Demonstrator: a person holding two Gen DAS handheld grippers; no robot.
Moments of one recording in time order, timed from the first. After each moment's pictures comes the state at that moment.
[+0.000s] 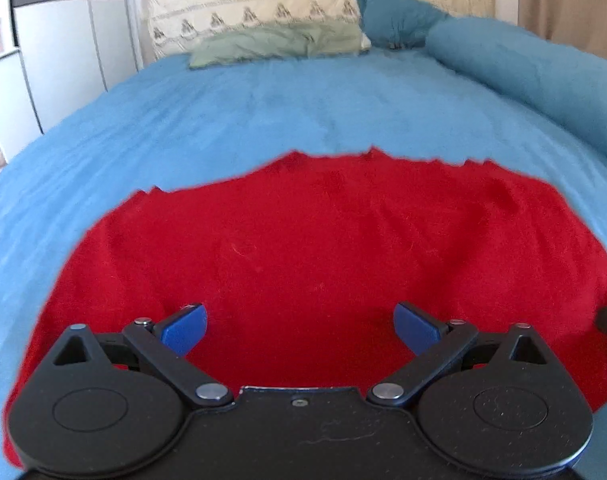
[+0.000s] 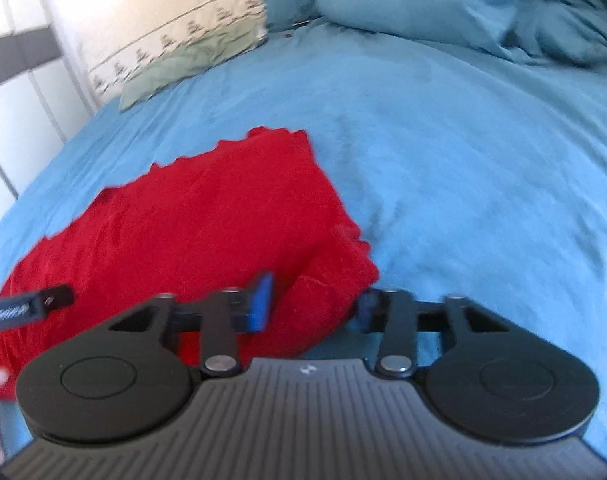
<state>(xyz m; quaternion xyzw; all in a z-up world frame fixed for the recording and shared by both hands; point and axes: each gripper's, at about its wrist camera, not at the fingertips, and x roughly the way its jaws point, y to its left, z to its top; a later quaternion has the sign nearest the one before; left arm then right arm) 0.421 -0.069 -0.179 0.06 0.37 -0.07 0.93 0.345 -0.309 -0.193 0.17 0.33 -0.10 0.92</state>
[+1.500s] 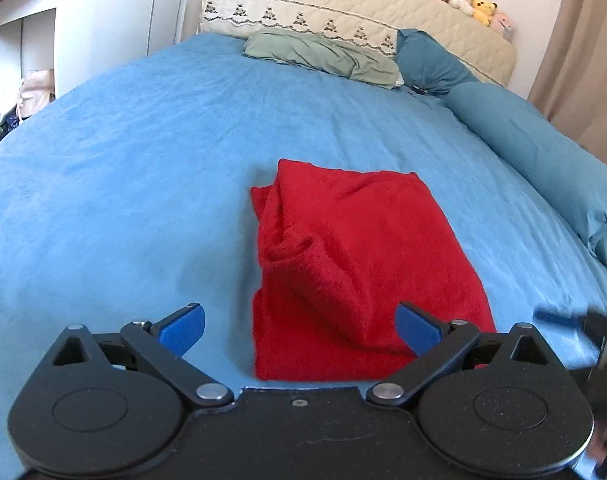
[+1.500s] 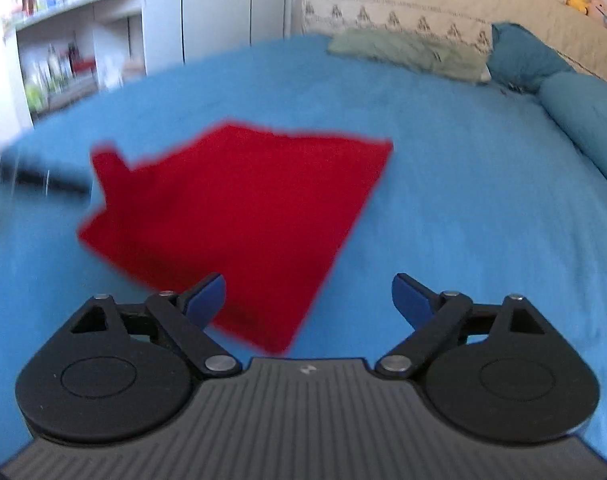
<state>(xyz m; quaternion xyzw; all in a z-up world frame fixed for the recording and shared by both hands) 0.341 0.135 -0.129 -0.08 0.36 -0.10 0.92 0.333 -0.126 -0.163 -0.07 0.33 0.11 0.93</state>
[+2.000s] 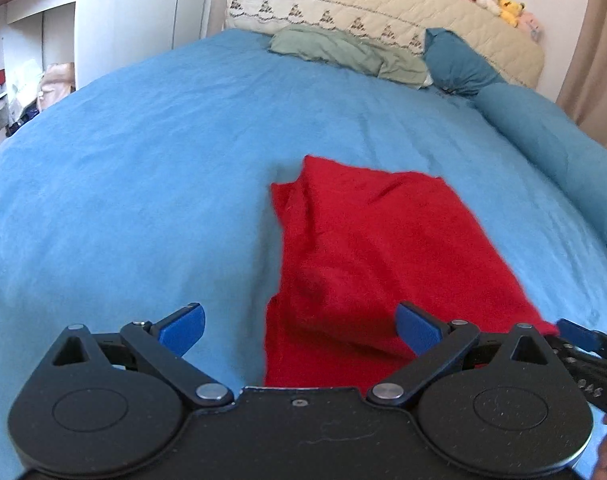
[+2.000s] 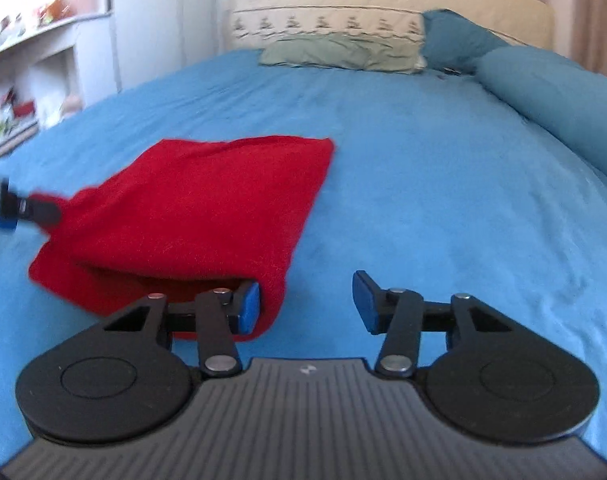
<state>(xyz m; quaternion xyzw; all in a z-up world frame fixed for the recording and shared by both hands) 0.358 0.127 -0.146 -0.07 0.37 -0.05 0.92 0.344 -0.142 -0.174 0.01 0.32 0.02 0.95</state>
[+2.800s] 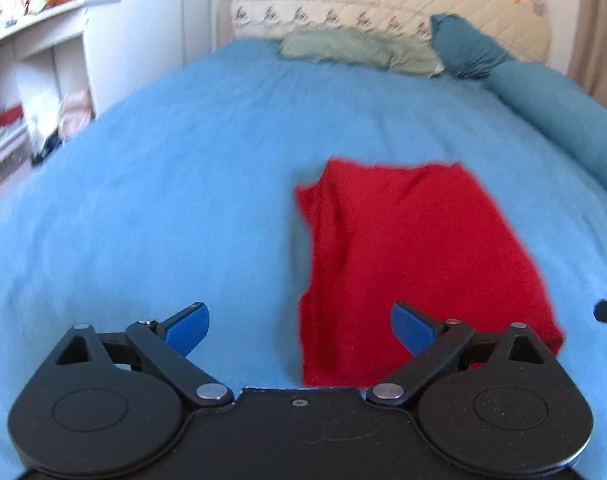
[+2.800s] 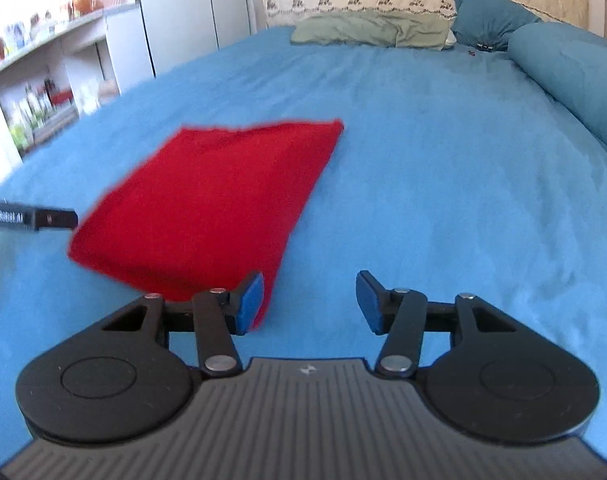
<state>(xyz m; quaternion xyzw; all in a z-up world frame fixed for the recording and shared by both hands) 0.336 0.120 -0.120 -0.01 0.36 -0.02 0.93 0.328 -0.193 -0.124 0.02 0.34 0.11 0.93</state>
